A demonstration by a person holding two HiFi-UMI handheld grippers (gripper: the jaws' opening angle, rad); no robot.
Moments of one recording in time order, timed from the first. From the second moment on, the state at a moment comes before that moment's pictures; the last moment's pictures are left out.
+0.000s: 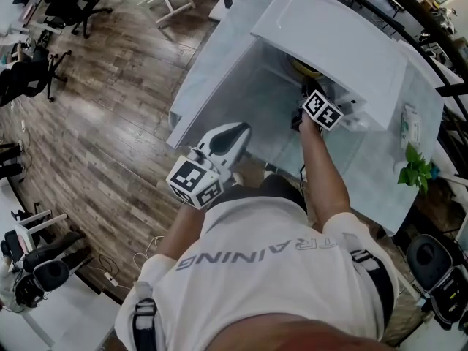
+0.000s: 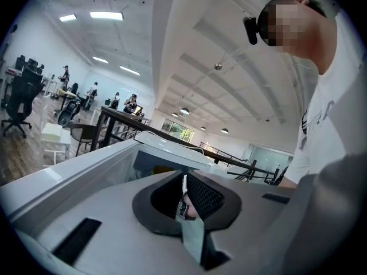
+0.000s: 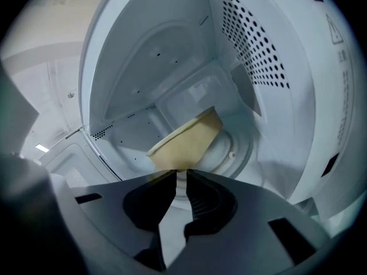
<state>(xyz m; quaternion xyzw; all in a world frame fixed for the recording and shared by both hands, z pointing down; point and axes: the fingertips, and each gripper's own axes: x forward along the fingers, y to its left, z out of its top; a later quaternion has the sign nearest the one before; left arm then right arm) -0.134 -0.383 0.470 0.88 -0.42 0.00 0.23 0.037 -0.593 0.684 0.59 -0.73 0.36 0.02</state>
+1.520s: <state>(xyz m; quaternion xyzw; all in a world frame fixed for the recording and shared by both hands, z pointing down) -0.148 -0.342 0.446 0.89 -0.40 -0.04 0.23 -0.003 -0.491 0.607 0.52 -0.81 0.26 0.06</state>
